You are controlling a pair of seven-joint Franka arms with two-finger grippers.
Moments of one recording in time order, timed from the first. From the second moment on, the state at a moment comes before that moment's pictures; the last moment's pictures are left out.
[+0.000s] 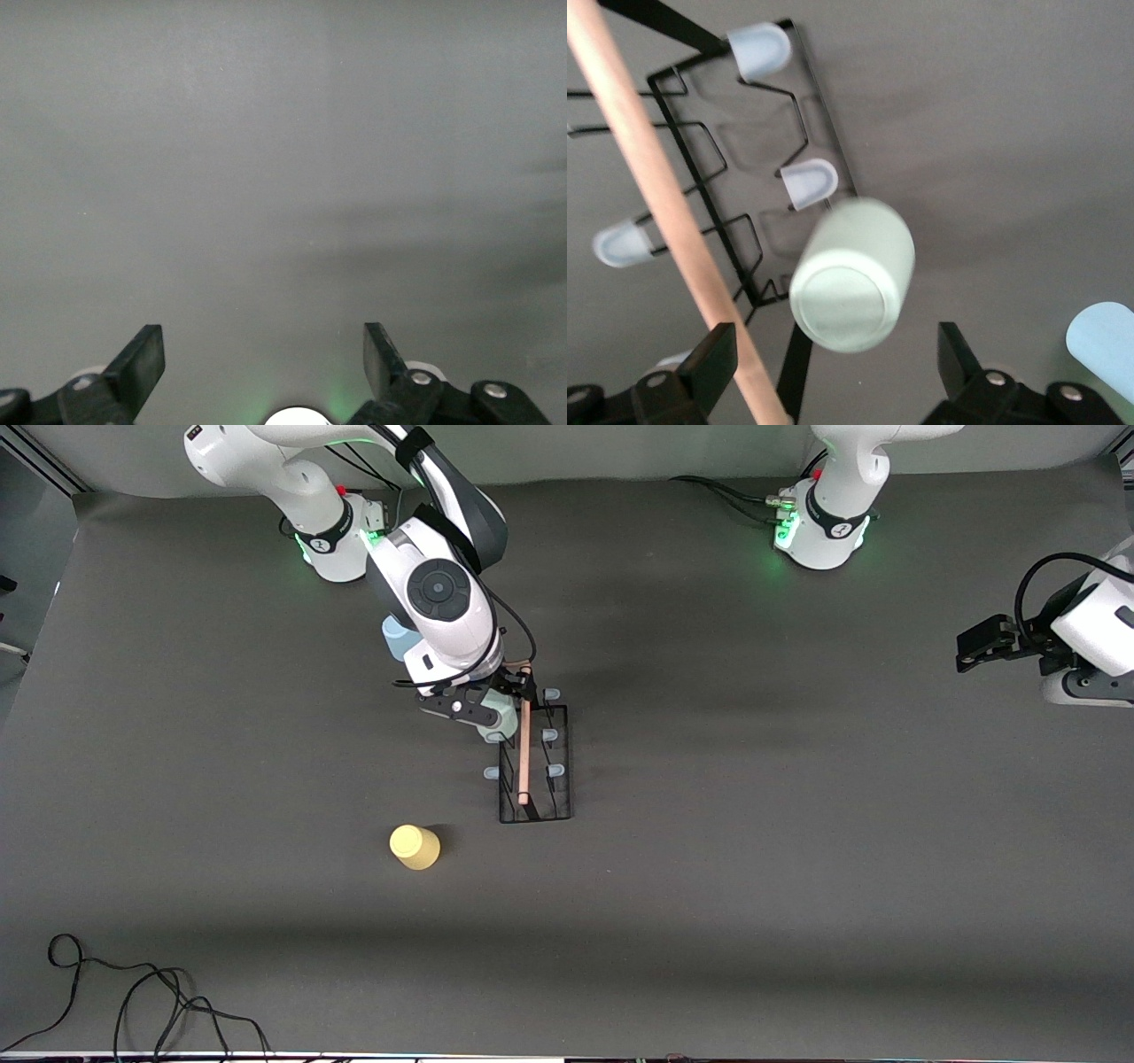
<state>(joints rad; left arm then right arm) 0.02 0.01 -0.07 -1.60 0.02 1.50 0.02 0.67 0.27 0.01 -1.91 0.07 2.09 0.97</state>
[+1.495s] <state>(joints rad) 0.02 0.01 -0.07 -1.59 0.02 1.50 0.02 0.53 0.72 -0.25 -1.61 0.18 2.39 0.42</state>
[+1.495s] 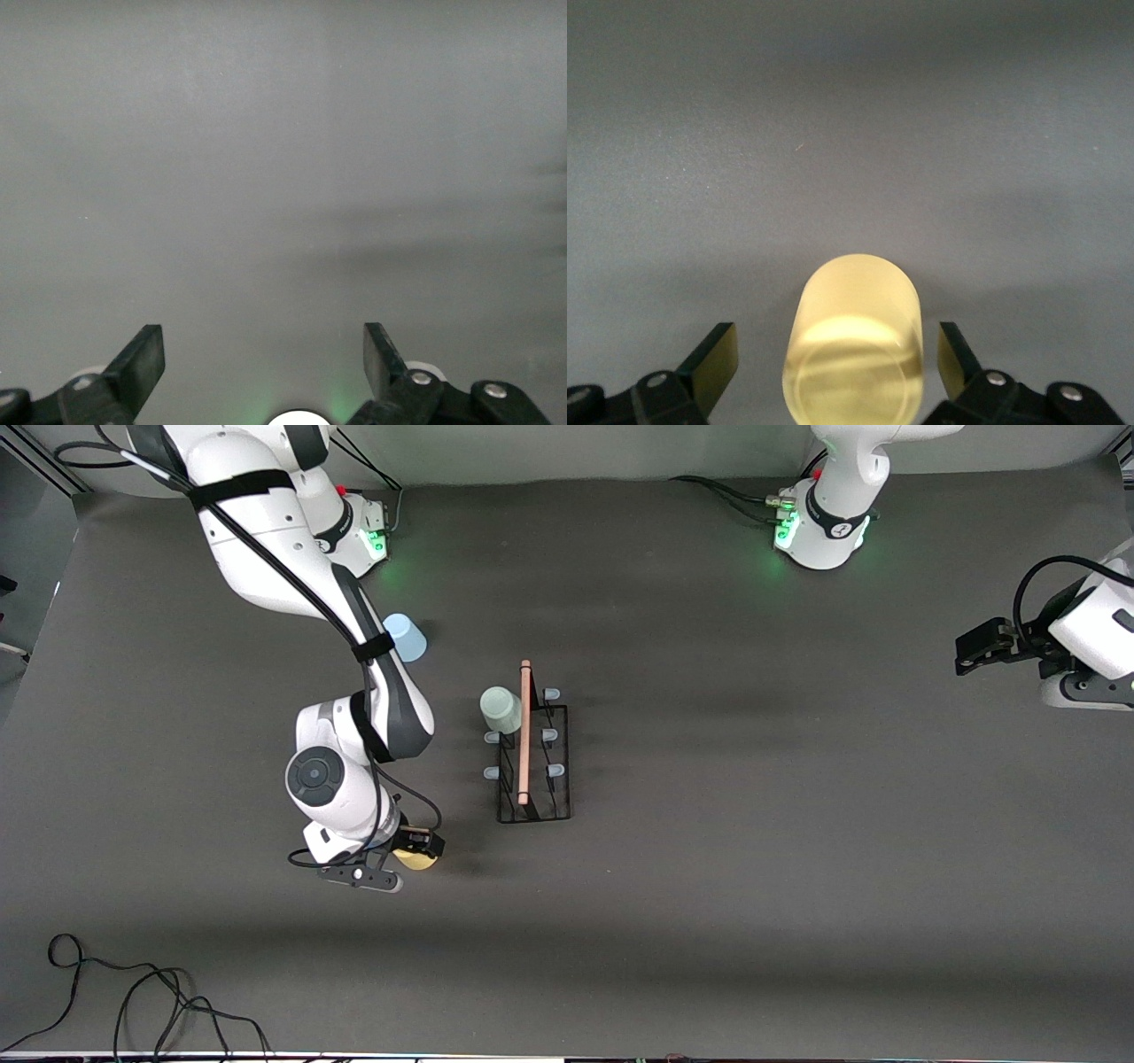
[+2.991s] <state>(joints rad) 0.02 0.01 -0.07 -1.59 0.02 1.50 0.02 0.70 0.52 -0.24 -1.49 0.22 1.97 0.67</state>
